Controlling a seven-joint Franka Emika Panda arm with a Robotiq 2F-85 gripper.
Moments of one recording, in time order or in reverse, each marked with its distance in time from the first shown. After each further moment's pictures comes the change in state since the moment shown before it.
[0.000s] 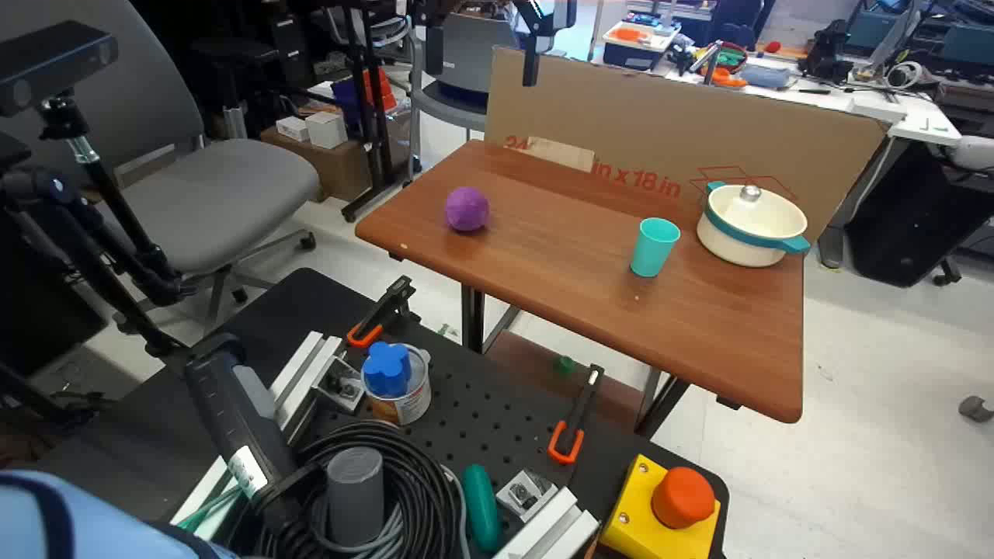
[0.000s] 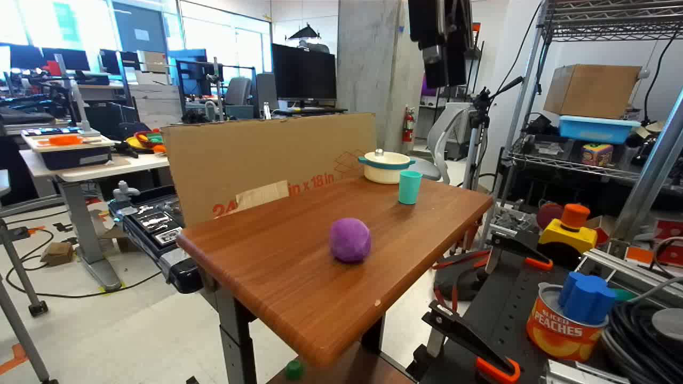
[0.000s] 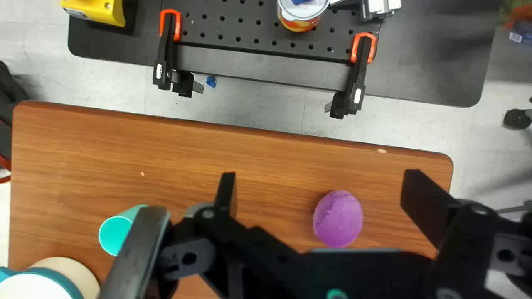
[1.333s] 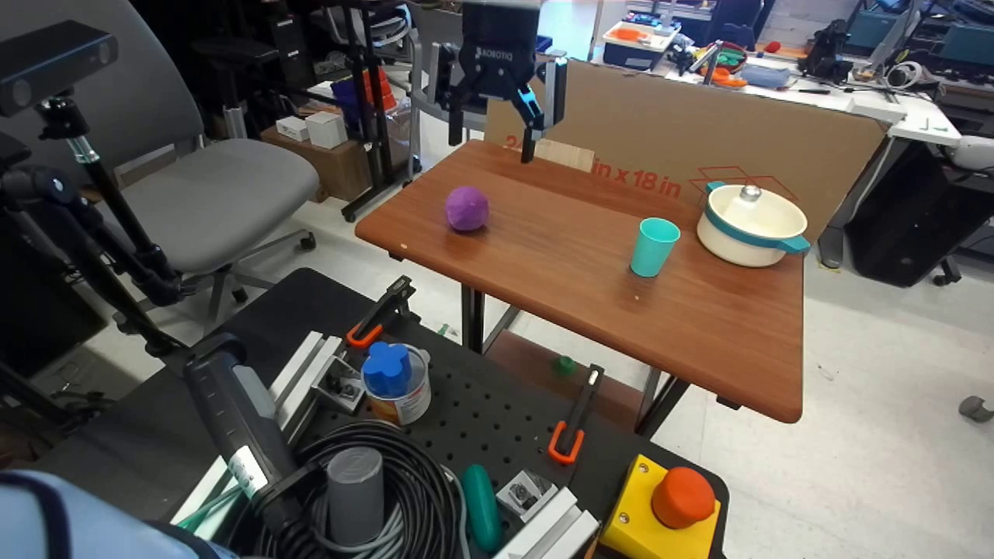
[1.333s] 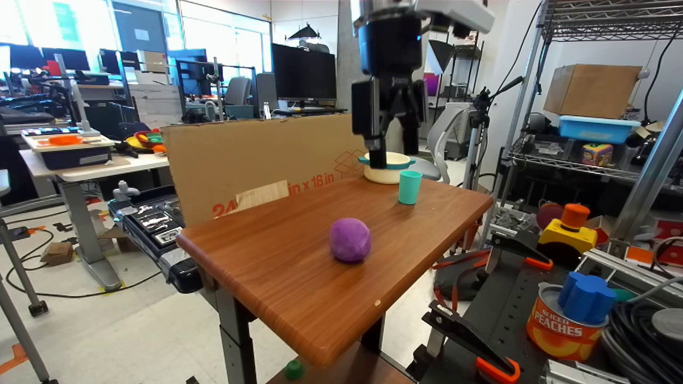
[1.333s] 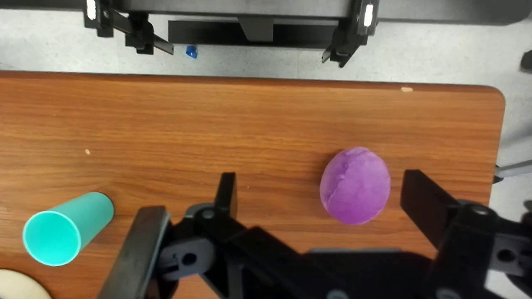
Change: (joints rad) arm 0.001 0.254 0.000 0.002 -0.009 0.320 0.108
